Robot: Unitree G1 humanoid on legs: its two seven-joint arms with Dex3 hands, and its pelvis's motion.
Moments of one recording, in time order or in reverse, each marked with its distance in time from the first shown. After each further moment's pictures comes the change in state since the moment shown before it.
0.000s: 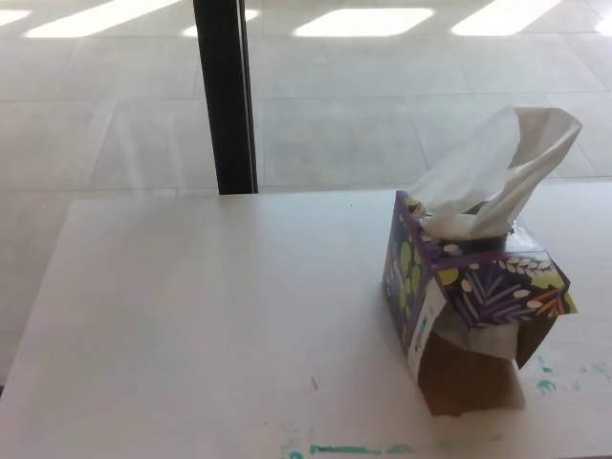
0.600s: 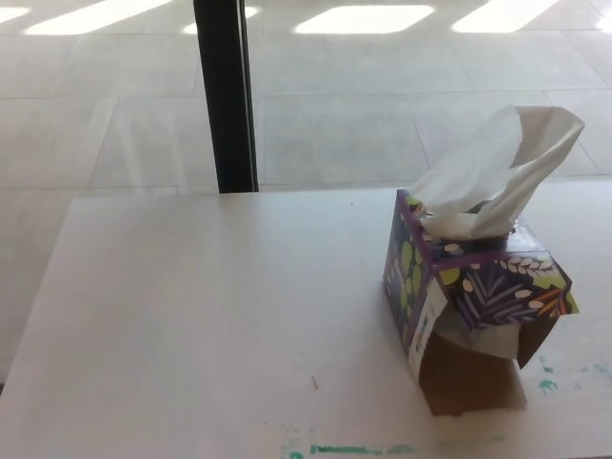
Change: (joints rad) left_arm -0.007 0.023 0.090 -0.017 -0.049 -0.011 -0.082; right_arm -0.352 -0.190 -0.215 -0.443 0.075 0.216 0.018
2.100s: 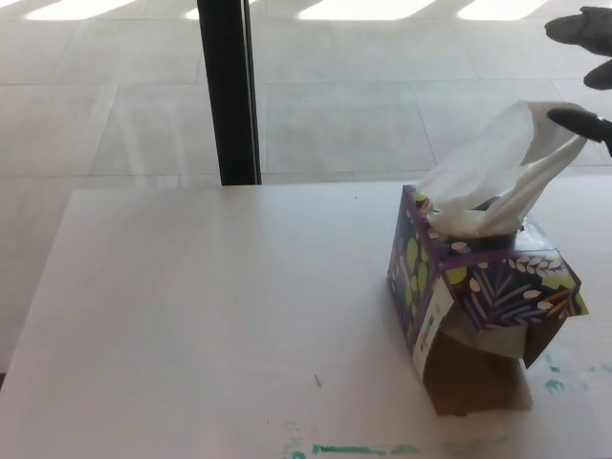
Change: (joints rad) left_arm 0.021 0.038 -0.004 0.020 0.000 -0.012 -0.078; right_arm -1.181 -0.332 0.867 0.490 -0.164 0.217 0.513
